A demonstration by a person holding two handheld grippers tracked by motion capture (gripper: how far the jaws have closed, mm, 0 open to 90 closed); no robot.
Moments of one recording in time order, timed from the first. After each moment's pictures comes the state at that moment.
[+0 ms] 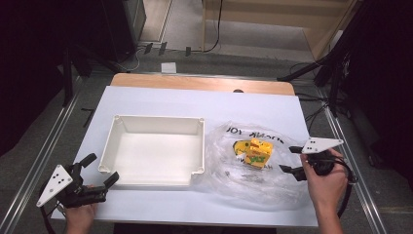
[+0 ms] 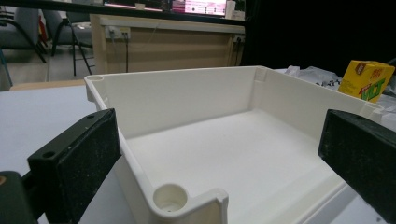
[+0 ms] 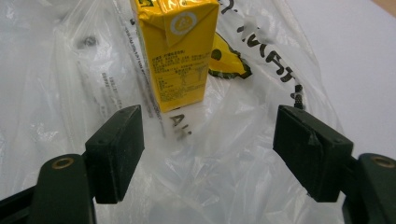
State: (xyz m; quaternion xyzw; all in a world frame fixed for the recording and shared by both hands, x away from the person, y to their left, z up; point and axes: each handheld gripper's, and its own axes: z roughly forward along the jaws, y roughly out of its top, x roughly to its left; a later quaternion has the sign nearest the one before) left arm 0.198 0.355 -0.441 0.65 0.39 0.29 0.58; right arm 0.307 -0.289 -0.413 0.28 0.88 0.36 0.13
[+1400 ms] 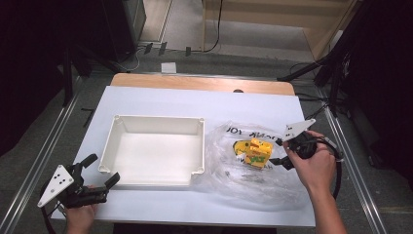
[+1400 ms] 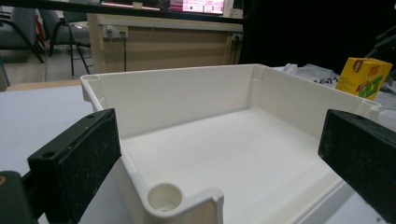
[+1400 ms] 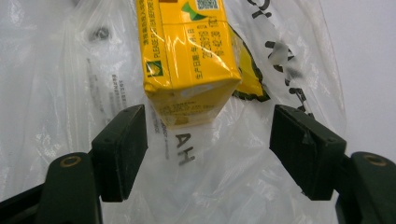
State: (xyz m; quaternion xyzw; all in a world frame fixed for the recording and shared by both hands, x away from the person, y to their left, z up) left arm 0.197 0.353 -0.441 0.66 0.39 0.29 0.58; right arm 0.344 -0.246 -0.390 0.21 0.93 0.27 0.08
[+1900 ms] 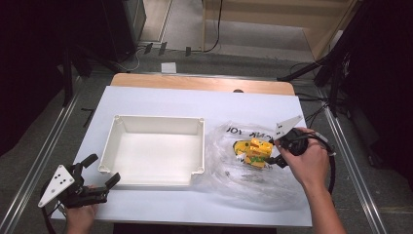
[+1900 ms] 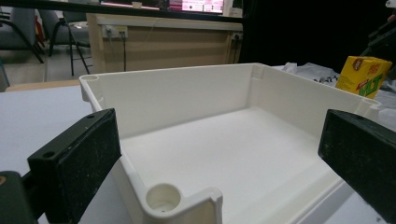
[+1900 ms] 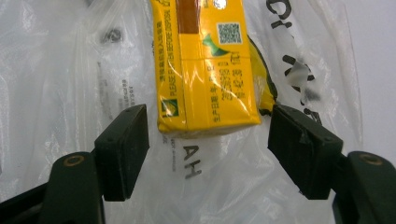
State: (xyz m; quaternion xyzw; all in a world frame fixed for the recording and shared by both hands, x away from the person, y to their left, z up) left arm 0.198 0.353 -0.441 0.66 0.38 0.29 0.58; right arm 0.353 -0.224 -0.386 0.18 0.95 0.25 0.07
